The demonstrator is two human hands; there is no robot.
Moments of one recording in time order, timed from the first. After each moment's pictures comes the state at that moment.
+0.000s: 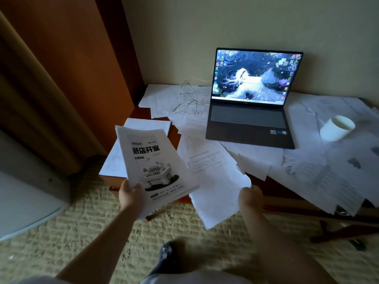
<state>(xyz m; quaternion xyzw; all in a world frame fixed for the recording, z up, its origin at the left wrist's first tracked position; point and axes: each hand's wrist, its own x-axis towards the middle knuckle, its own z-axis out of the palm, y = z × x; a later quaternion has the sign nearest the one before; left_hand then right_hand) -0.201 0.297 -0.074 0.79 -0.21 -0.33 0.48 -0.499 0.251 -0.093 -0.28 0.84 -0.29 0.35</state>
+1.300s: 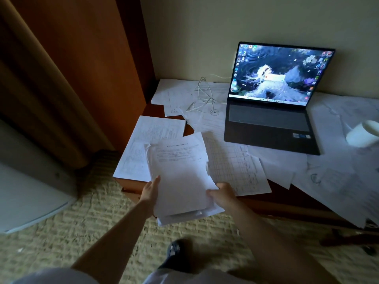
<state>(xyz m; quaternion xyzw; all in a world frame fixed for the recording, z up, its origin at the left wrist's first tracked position) -0.165 0.261 -0.091 0.71 -0.17 -0.54 0.41 -0.383 0.224 -0.094 -0.49 0.69 -0.16 0.52</state>
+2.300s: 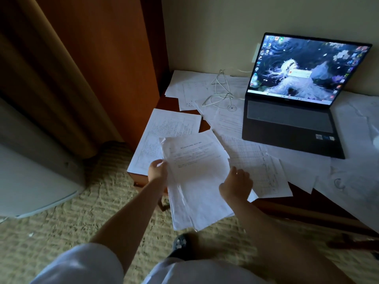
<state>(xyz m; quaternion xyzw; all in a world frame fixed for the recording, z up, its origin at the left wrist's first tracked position) -0.127 0.210 -0.102 0.78 -0.15 -0.45 0.41 -0.342 0.210 -0.093 -0.63 0.77 0.00 0.12</state>
